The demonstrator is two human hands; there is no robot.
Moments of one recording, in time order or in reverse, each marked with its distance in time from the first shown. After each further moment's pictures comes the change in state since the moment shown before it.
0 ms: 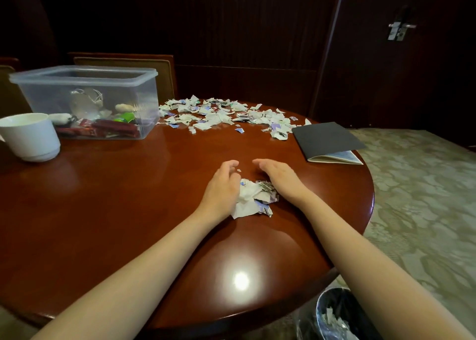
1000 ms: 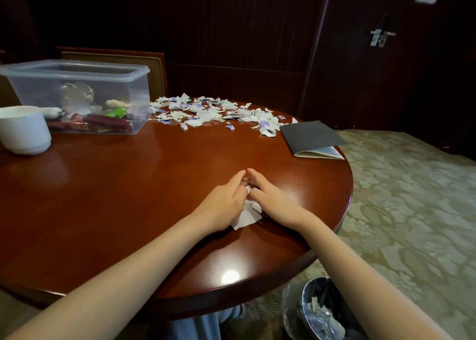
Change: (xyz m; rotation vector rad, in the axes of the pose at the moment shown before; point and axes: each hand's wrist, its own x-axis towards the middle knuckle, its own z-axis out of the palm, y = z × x) left_hand -0.043 0.011 -0.004 0.211 -0.327 0.089; right_hand -0.070 -0.014 0.008 0.023 -0.213 0.058
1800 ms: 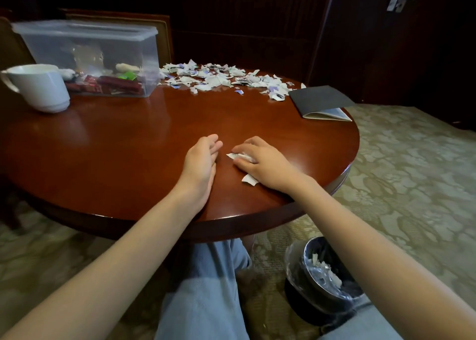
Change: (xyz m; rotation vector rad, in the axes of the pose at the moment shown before) left_hand -0.077 0.005 -0.015 -0.958 0.361 -0.238; right_hand -0.019 -0.020 0.037 -0.490 0.100 -0.205
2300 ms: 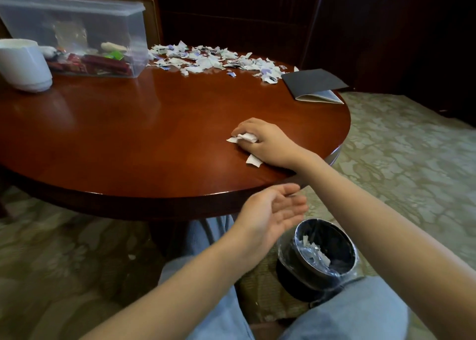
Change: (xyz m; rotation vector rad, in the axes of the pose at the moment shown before) left_hand -0.087 -0.049 0.053 -0.334 -0.351 -0.471; right_hand -0.007 0.013 -0.010 0.028 0.002 -0.103
